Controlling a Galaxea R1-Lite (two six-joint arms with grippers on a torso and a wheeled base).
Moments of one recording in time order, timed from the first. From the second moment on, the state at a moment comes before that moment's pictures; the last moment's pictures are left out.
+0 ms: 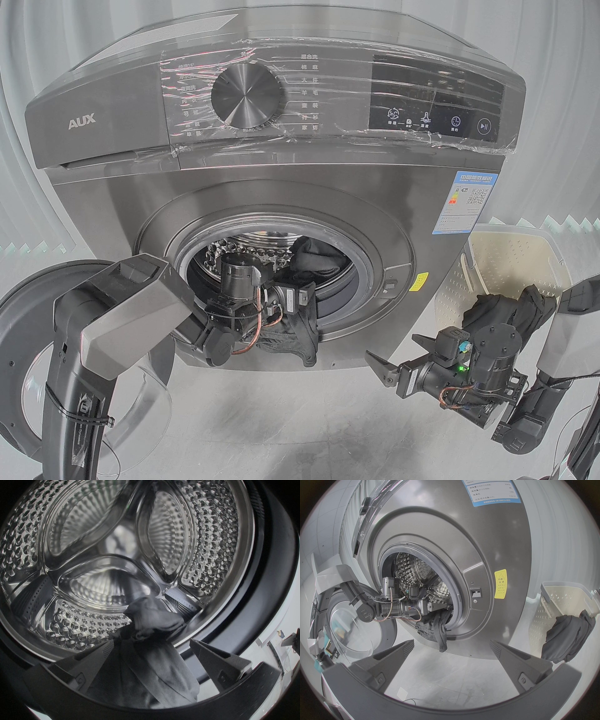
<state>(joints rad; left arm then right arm) -0.48 2.46 -1.30 -0.91 0.02 -0.13 0.67 2.04 -0.24 -1.54 -0.18 0.23</state>
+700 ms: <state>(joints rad) -0.48 2.49 -1.21 -0.92 0.02 -0.05 0.68 2.05 -0.25 -1.54 -0.18 0.23</state>
